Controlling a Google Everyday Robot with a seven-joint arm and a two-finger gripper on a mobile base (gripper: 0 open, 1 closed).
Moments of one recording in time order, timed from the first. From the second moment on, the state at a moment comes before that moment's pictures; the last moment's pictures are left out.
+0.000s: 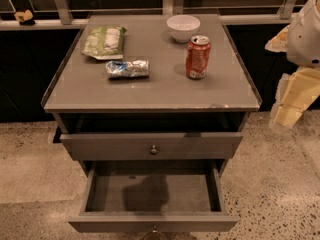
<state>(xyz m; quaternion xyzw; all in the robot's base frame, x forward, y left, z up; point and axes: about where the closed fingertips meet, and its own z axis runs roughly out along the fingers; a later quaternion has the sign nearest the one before) 0.438 -0.217 0.977 -0.60 0.78 -0.03 0.16</state>
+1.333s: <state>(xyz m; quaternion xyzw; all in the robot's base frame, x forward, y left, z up) 0.355 -0.255 0.876 -0.58 0.80 -0.04 0.13</state>
